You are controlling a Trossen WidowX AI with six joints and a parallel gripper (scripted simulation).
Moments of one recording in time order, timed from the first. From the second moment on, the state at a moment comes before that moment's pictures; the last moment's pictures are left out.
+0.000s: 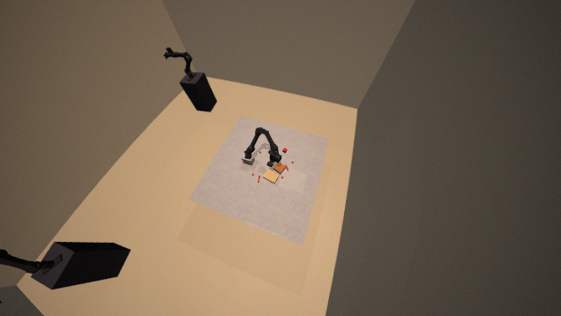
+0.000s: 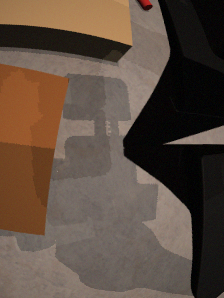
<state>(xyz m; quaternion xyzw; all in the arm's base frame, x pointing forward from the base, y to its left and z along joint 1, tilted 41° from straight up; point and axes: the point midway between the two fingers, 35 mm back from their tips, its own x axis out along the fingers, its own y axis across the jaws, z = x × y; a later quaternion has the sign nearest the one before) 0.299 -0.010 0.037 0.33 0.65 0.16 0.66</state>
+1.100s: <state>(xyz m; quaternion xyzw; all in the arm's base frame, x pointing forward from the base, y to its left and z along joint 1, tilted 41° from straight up) 0.369 0.021 0.073 -0.08 0.46 0.49 0.74</state>
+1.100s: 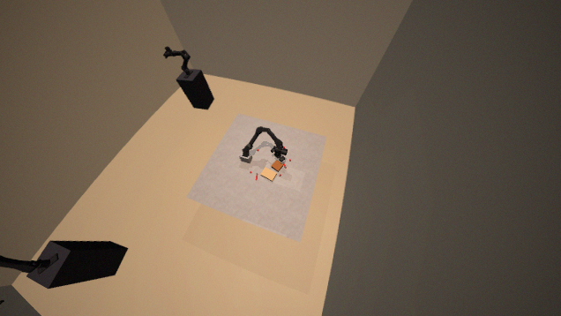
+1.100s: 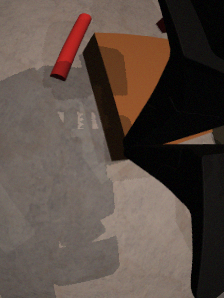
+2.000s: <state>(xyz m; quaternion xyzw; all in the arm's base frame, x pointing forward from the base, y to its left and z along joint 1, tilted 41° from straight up) 0.383 0.058 0.034 -0.15 0.41 0.53 0.73</state>
